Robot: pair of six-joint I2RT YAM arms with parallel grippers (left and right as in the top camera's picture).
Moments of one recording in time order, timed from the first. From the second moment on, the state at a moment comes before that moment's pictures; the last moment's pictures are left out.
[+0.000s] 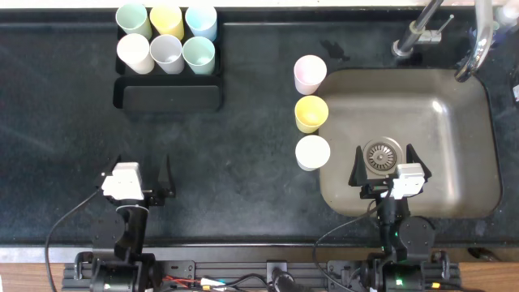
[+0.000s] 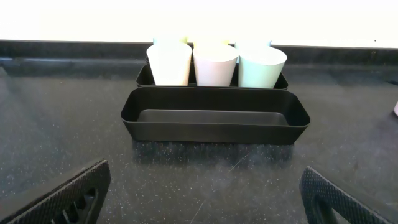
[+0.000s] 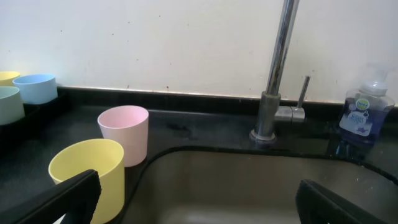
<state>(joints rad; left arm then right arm) -0.02 0.01 0.07 -0.24 -0.02 -0.03 -0.02 0.02 0.02 -0.01 -0.07 -0.01</state>
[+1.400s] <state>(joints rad) -0.02 0.01 0.07 -0.24 -0.02 -0.04 -0.02 0.02 0.02 -0.01 -0.07 -0.01</state>
